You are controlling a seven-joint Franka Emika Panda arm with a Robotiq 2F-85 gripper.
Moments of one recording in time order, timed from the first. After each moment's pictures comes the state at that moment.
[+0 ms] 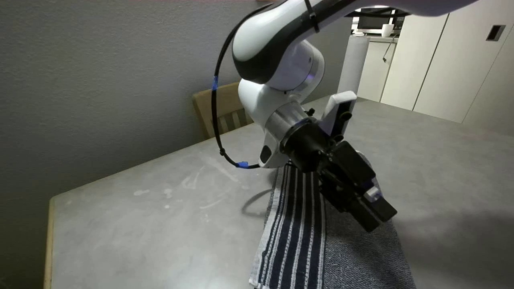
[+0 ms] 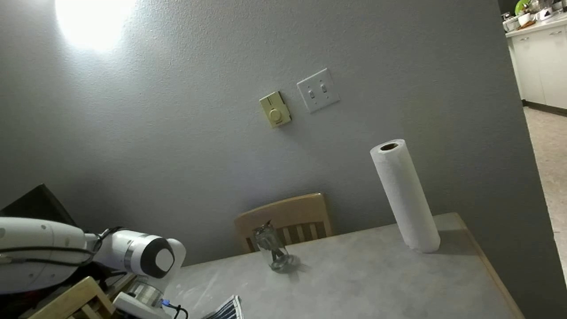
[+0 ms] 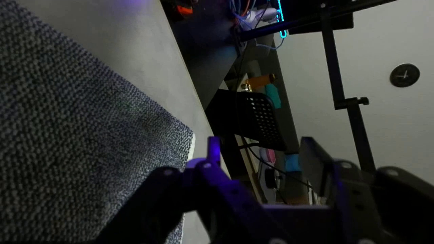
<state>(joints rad) 0.10 1.09 0.26 -1.13 0.27 1.06 -0.82</state>
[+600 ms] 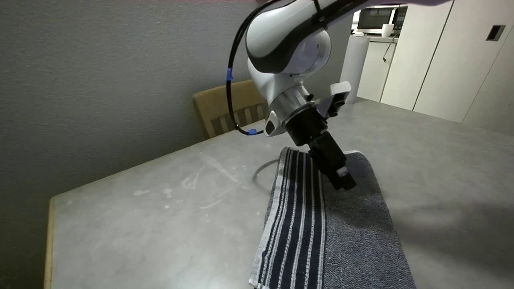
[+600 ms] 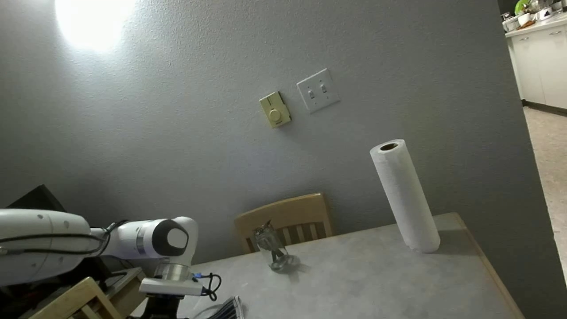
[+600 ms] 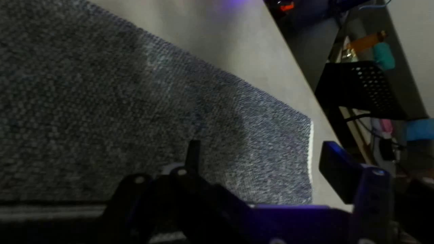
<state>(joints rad) 0.09 1.08 0.15 -1.06 0.10 1.26 -0.75</state>
